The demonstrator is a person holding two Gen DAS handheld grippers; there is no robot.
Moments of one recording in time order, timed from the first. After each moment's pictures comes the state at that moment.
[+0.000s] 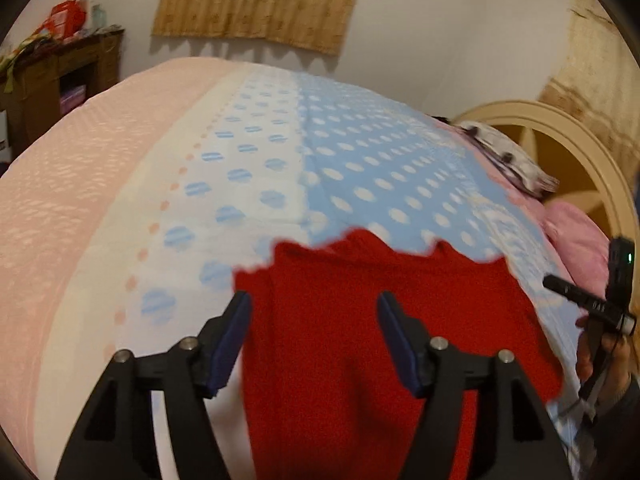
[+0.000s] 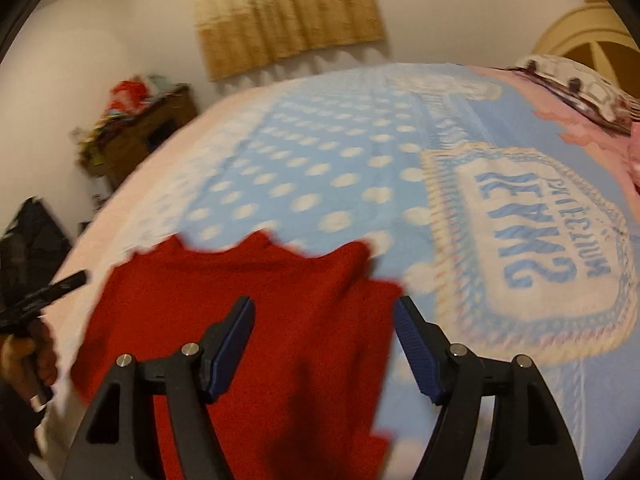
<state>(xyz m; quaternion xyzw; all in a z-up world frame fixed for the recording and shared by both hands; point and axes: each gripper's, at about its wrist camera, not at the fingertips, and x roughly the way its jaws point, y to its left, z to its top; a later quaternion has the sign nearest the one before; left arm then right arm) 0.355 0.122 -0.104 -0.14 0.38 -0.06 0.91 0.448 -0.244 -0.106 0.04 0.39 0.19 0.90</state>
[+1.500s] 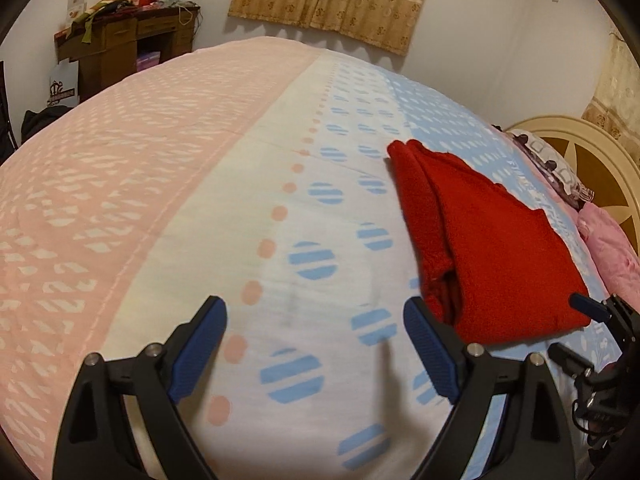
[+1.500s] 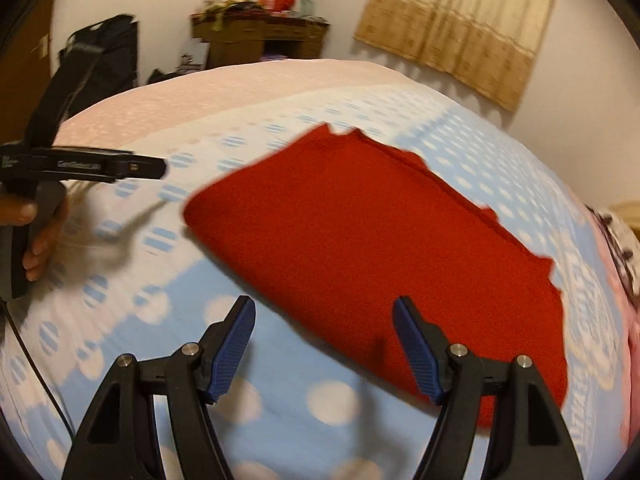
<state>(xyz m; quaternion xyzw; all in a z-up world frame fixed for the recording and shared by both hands) 0.216 0.199 -0.159 -0.17 0.39 0.05 0.90 0.270 -0.007 -0.149 -0.25 0.34 0.28 0.86</state>
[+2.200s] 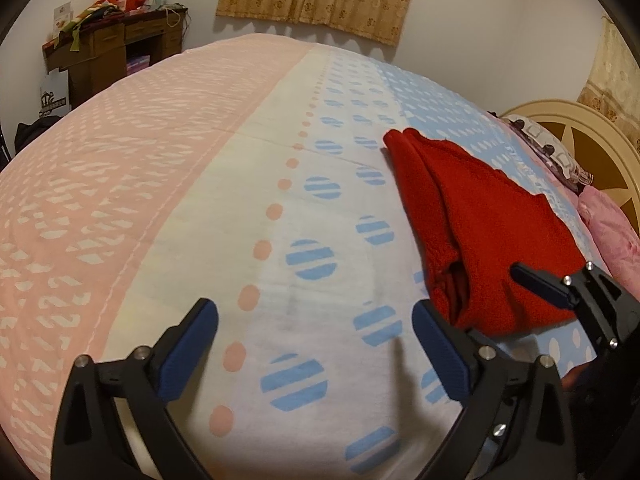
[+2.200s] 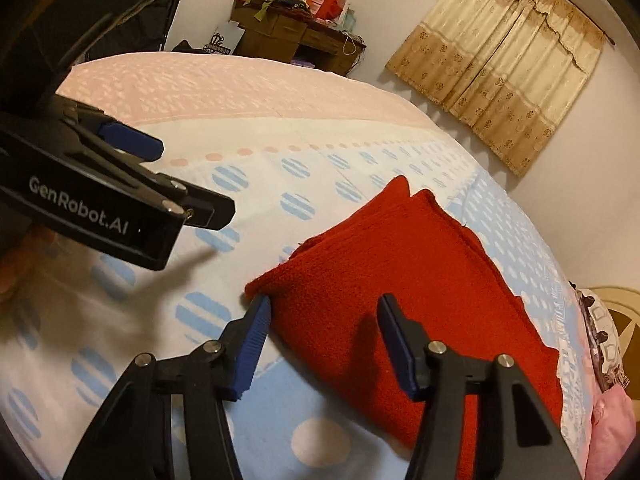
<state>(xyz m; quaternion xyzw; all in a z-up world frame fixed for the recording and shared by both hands) 0.219 0.196 -0.161 -0.15 0.41 0.04 0.90 0.261 0.092 -0.180 -0.35 0.26 0.27 0.86</state>
